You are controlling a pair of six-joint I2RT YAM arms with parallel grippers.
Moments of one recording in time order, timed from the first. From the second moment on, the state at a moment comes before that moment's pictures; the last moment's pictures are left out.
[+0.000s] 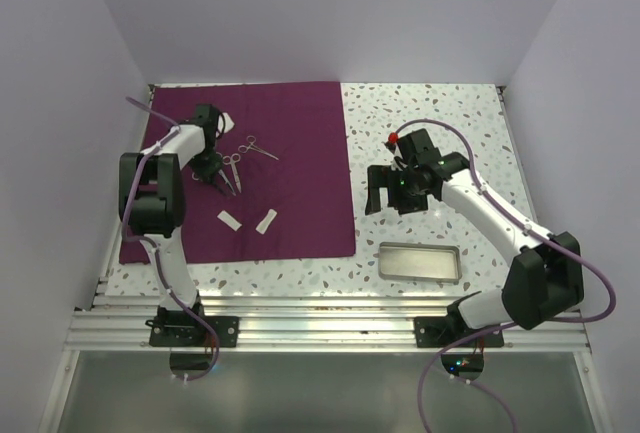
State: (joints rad) left arm -0.02 2.04 1.46 -0.72 -0.39 -0.80; right arm 0.42 1.41 1.12 -0.81 -0.17 0.36
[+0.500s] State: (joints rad) left arm -0.01 1.99 1.37 -0.61 -0.37 -0.76; right arm 0.42 1.42 1.12 -0.81 -0.17 0.36
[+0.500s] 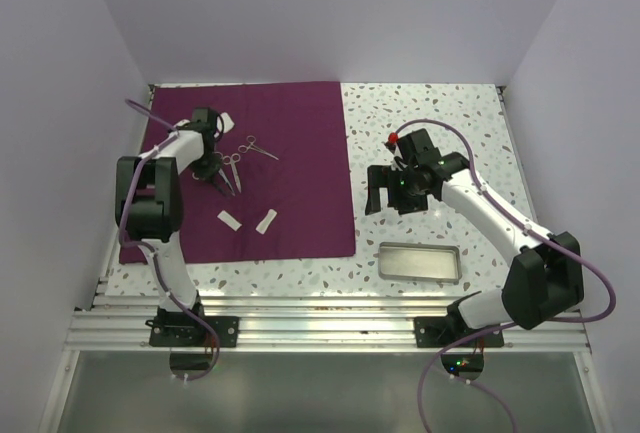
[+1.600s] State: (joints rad) left arm -0.17 1.32 0.95 -0.59 0.02 -0.54; right arm 0.45 1.54 1.17 -0.59 -0.56 0.46
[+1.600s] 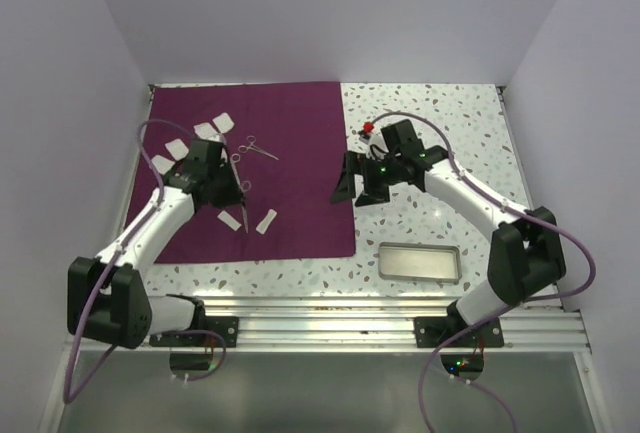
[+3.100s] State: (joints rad) left arm -0.78 1.36 0.79 -0.63 -0.13 -0.62; right arm 0.51 1.56 1.09 -0.66 -0.39 0.66
